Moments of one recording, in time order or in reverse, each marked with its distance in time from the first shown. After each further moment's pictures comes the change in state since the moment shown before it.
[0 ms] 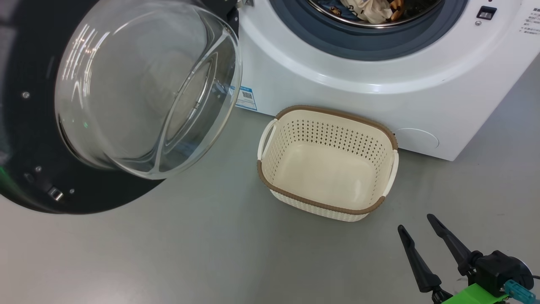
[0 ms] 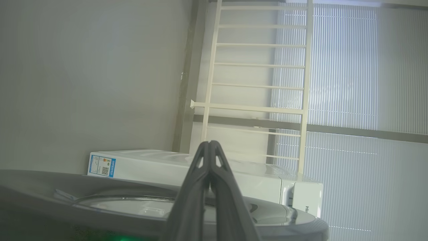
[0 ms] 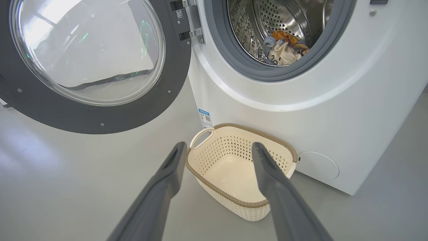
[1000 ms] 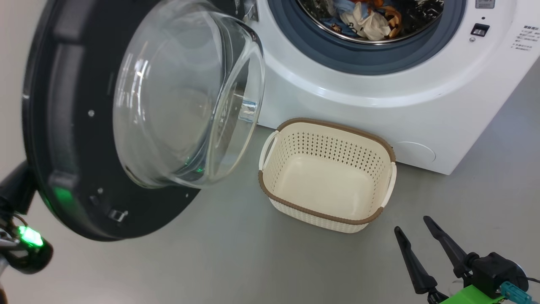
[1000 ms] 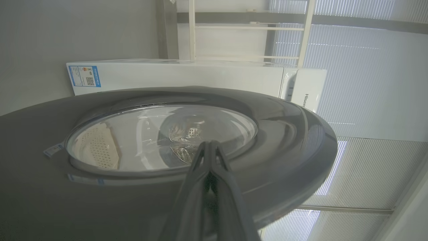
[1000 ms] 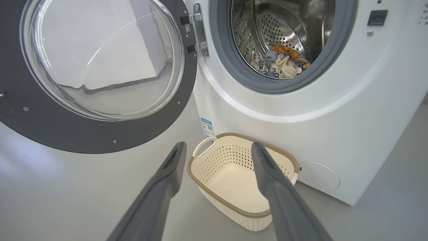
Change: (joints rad) left arm 0.238 -0.082 -0.120 -0.308 -0.076 -0.022 0.403; right arm 0.004 0.019 -0.002 0.004 0.000 0.000 0.000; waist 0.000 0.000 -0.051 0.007
